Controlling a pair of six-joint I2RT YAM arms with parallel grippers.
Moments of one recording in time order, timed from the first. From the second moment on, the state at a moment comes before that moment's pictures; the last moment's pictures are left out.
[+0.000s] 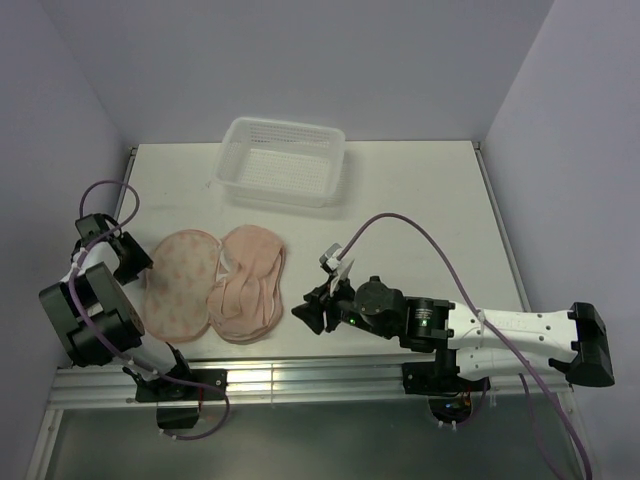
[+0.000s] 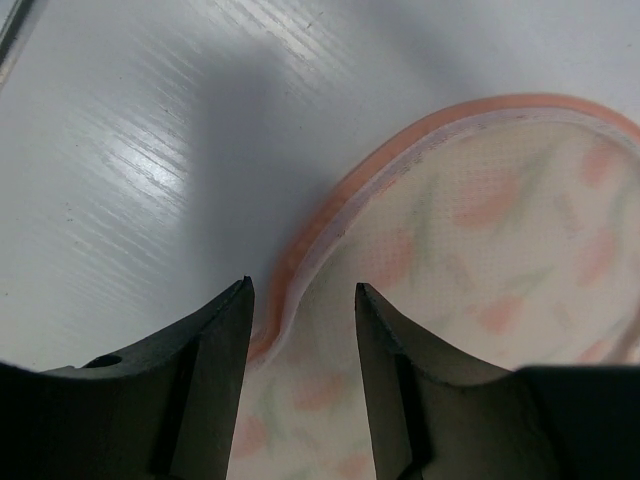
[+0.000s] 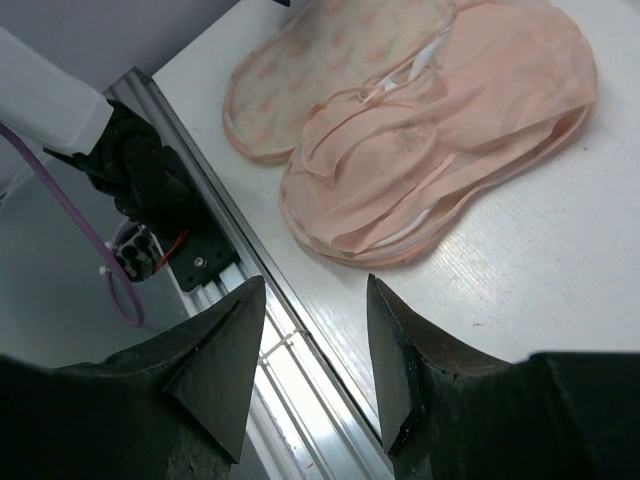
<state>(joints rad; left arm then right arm) 0.53 1.49 0.83 -0.37 0.08 -0.22 1.32 0.95 0.69 -0.01 0.27 0.43</state>
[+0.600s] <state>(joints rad) 0.53 1.60 0.85 -0.33 0.08 -0.20 1.20 1.04 0.68 0.00 0.24 0.45</state>
